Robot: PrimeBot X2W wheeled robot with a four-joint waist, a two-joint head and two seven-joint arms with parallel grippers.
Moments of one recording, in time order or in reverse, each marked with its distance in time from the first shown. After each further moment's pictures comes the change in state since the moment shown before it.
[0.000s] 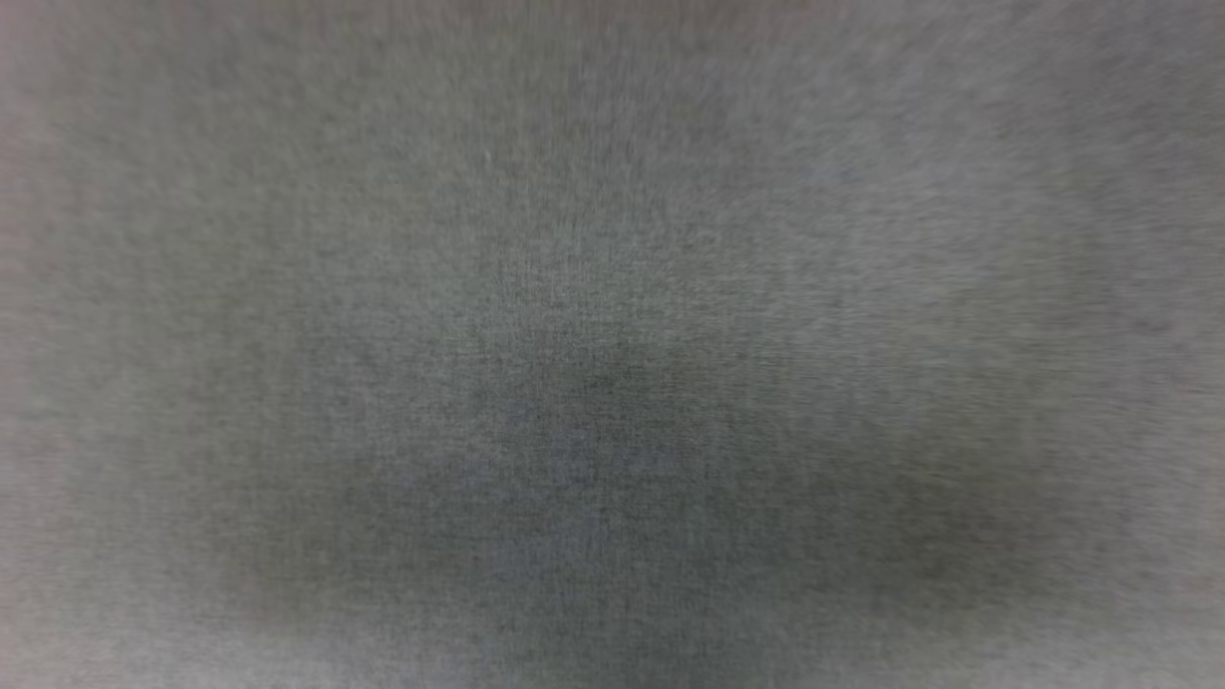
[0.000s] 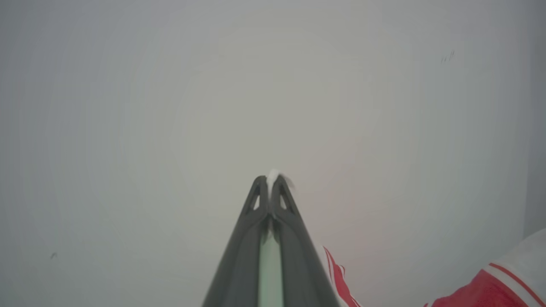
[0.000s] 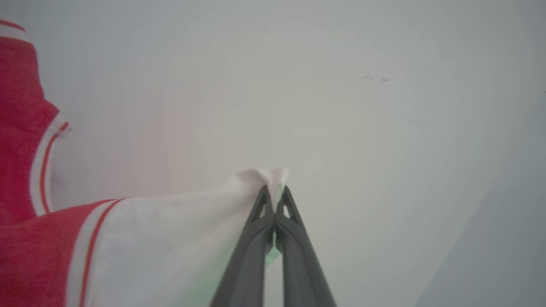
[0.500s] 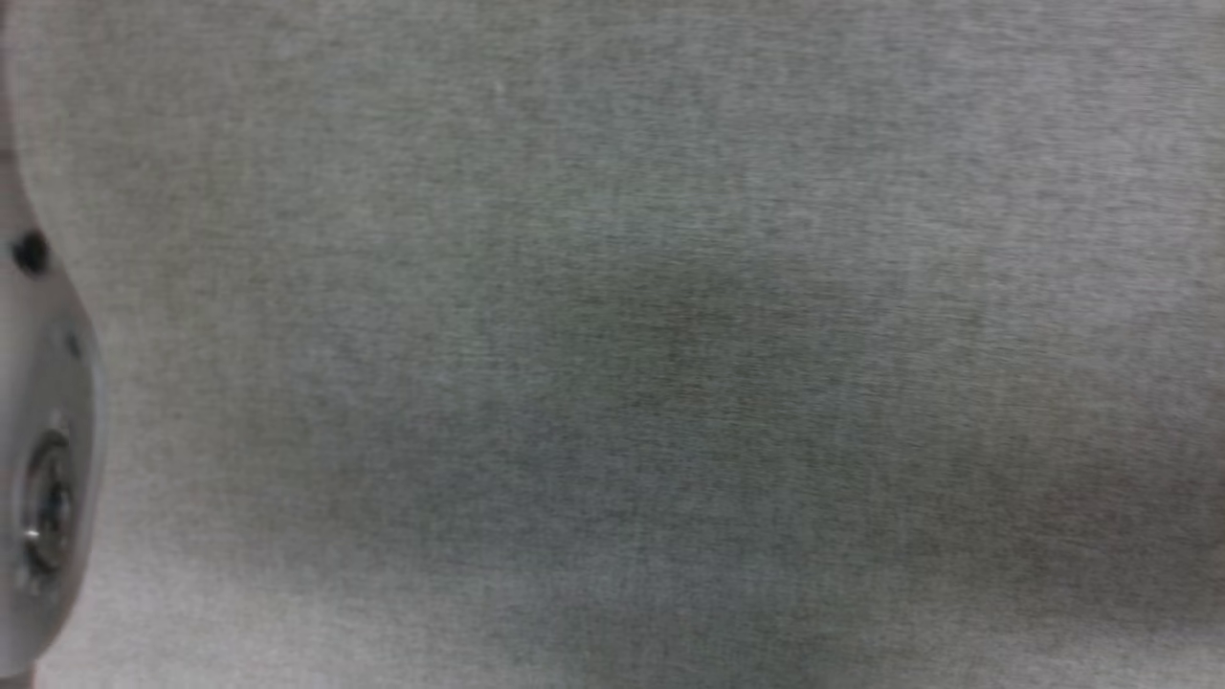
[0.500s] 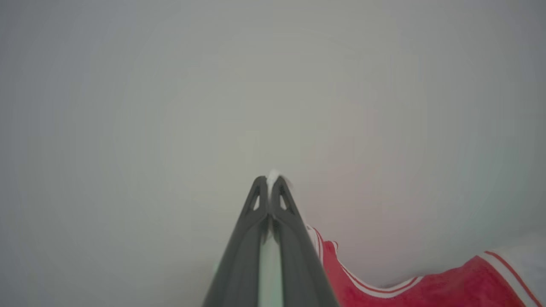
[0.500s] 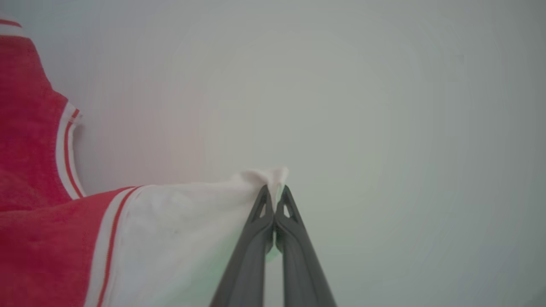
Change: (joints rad) left arm 0.194 -0.031 0.153 -0.097 0.061 -0.034 -0.005; right arm 0.162 0.005 -0.058 -0.094 -0.044 0.000 0.000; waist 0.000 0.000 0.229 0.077
